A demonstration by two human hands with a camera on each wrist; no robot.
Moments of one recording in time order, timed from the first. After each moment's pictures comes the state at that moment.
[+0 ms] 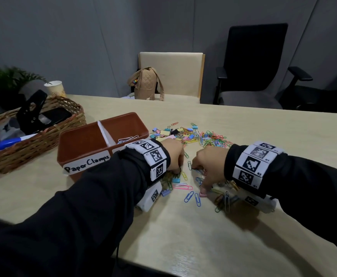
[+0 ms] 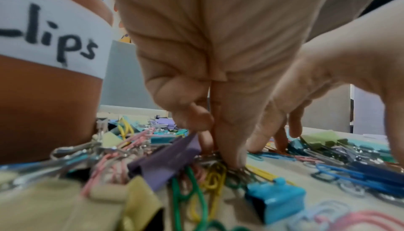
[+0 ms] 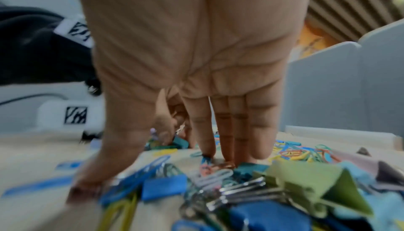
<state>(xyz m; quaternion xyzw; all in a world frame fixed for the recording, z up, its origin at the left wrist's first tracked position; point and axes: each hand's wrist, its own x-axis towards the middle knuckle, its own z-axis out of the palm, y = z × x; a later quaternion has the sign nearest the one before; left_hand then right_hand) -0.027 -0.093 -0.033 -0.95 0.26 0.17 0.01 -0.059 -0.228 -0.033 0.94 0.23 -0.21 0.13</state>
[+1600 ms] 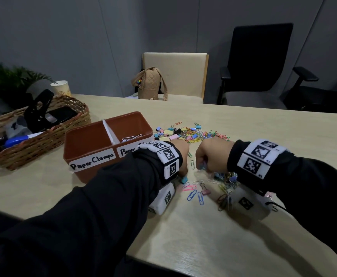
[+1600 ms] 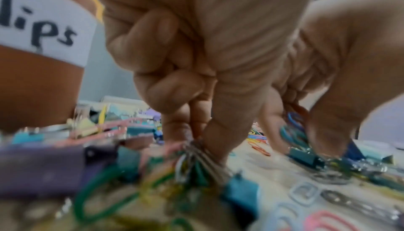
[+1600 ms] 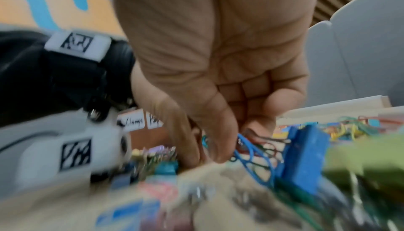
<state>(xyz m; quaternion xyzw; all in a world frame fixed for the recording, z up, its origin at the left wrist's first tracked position) -0.027 -0.112 -0.042 -0.97 0.16 0.17 0.10 -0.068 -0.227 -0.013 0.97 0.19 -0.15 -0.06</state>
